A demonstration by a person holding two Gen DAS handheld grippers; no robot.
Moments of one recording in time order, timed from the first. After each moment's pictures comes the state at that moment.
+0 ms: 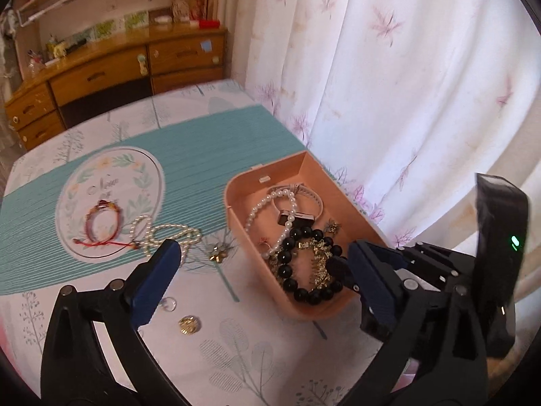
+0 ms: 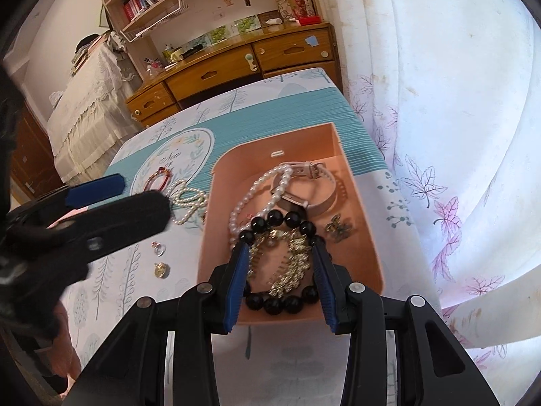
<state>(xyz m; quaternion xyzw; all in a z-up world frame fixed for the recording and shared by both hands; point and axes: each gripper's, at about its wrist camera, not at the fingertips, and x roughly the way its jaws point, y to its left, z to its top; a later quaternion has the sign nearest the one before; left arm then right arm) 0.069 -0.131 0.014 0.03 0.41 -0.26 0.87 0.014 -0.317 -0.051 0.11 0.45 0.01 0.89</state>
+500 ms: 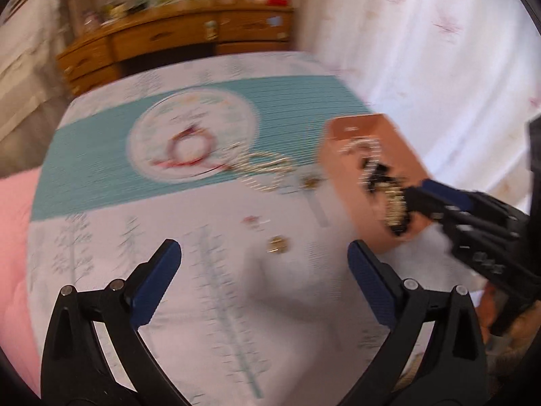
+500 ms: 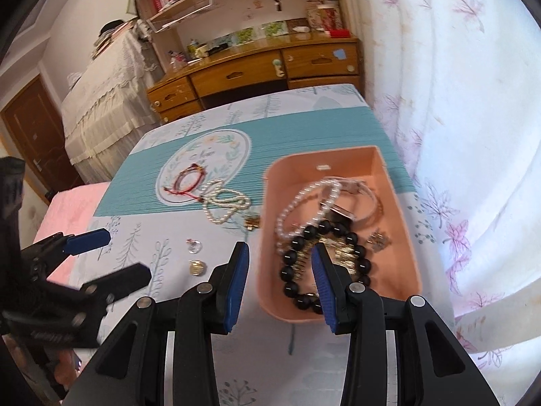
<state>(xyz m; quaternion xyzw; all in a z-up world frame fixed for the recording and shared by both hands) 0.039 -0.033 -0.017 0.00 0.48 -0.13 0.87 0.007 -0.265 -0.020 0.06 0.44 0.05 0.90</state>
